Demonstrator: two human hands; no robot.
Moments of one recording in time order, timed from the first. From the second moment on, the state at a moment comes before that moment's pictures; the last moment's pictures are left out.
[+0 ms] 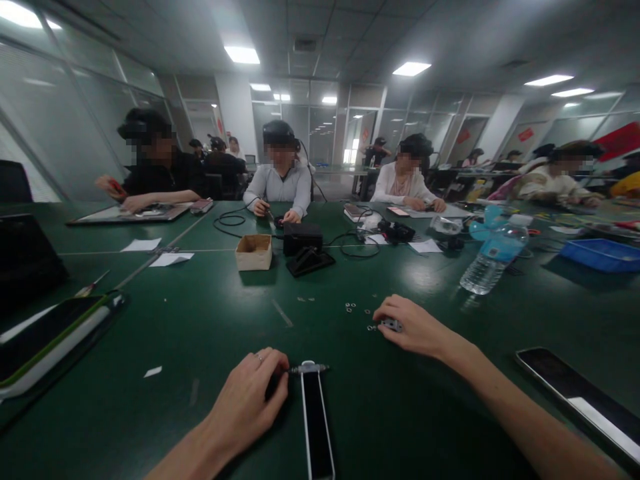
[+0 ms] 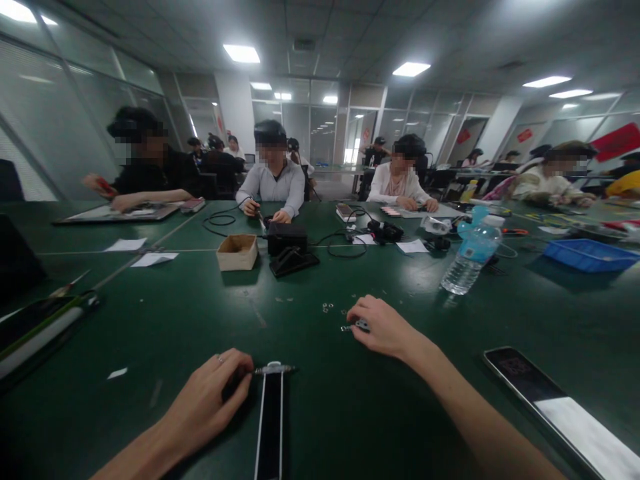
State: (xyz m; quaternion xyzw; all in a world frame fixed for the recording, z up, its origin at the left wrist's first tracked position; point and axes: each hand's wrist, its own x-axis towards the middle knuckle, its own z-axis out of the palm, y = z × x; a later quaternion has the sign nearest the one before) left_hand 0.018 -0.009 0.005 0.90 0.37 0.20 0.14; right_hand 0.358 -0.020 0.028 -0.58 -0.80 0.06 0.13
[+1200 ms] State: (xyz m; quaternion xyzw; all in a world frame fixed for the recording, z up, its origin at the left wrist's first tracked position) left_hand 0.019 -0.010 0.005 0.90 0.37 0.20 0.13; right_hand 0.321 -0.017 0.012 -0.59 -0.80 -0.12 0.05
